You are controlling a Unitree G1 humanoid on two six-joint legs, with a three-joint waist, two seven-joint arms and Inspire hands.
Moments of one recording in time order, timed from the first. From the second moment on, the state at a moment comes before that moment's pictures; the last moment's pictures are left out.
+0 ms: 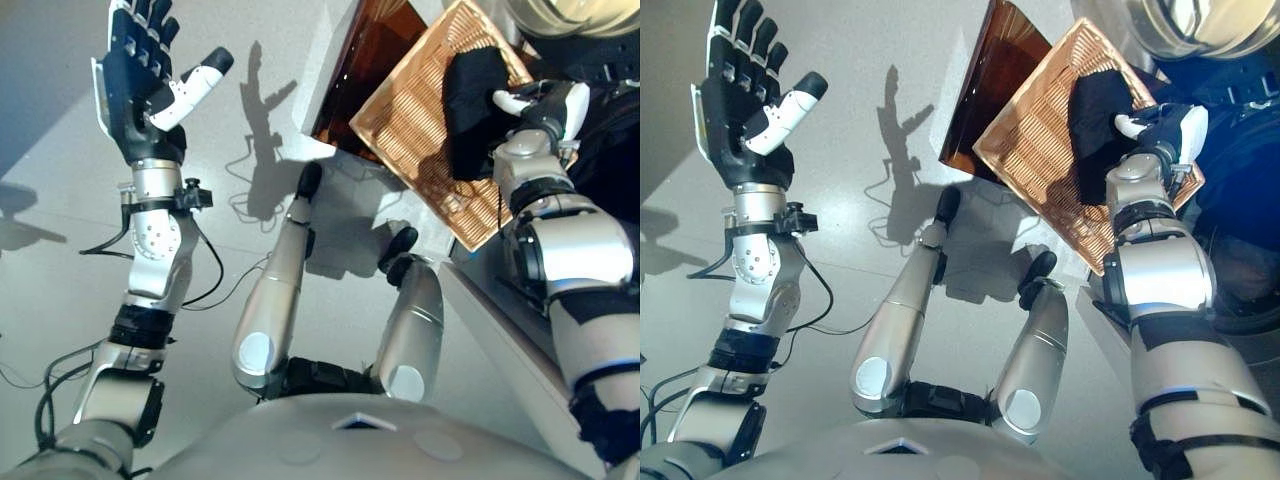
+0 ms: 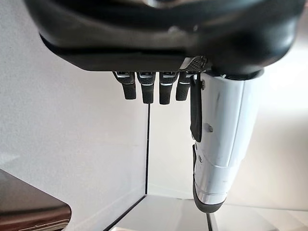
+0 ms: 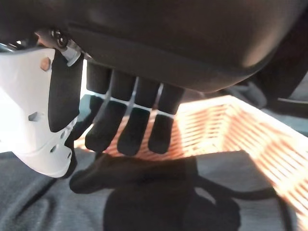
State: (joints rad) left arm -0.23 0.41 -0.14 0.03 -0.45 -0.42 0.30; right arm -1.04 -0.49 0.15 1.46 0.13 0.00 -0.50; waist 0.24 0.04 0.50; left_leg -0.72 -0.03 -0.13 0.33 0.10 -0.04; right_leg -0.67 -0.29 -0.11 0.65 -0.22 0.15
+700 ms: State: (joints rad) left arm -0.09 0.40 -0.16 0.04 -0.51 -0.42 0.18; right arm -0.68 -0.37 0.21 1.31 0.06 -0.04 -0.48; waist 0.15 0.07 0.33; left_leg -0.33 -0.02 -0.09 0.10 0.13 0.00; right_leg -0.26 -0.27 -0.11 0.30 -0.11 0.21
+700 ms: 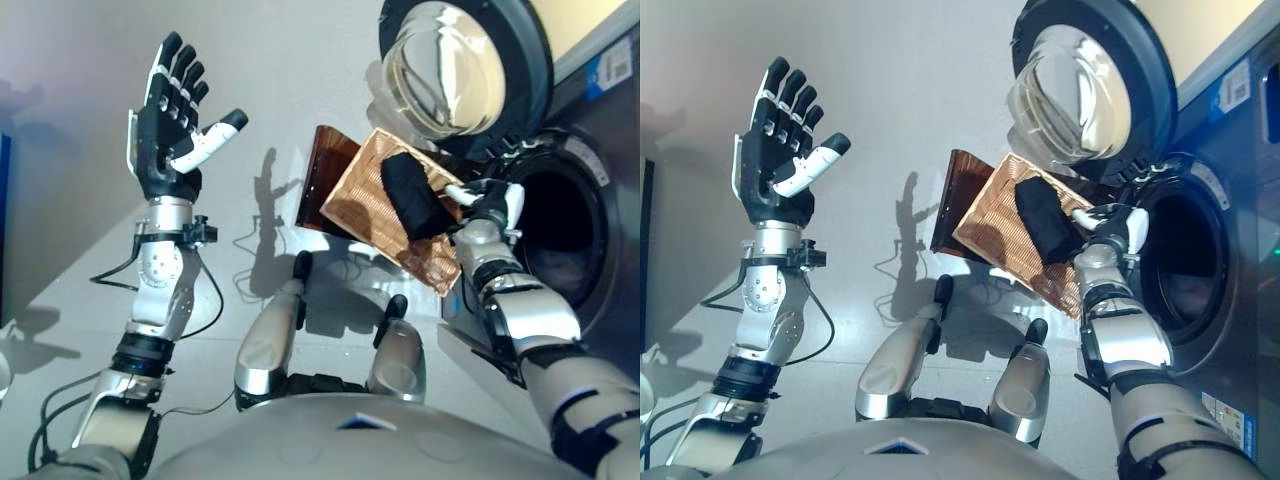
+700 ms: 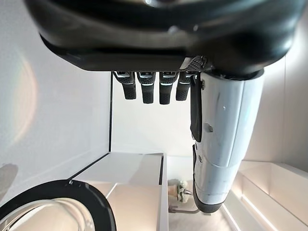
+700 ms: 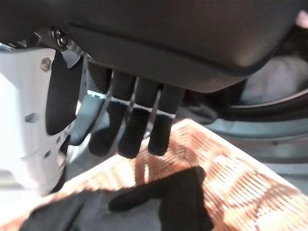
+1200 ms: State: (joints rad) left arm -0.06 0.39 -0.08 0.04 -0.48 -0.40 0.22; right arm -0.66 -0.41 0.40 1.03 -0.50 0.03 -0.46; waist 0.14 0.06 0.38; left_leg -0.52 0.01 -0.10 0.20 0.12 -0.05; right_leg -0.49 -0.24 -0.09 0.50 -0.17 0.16
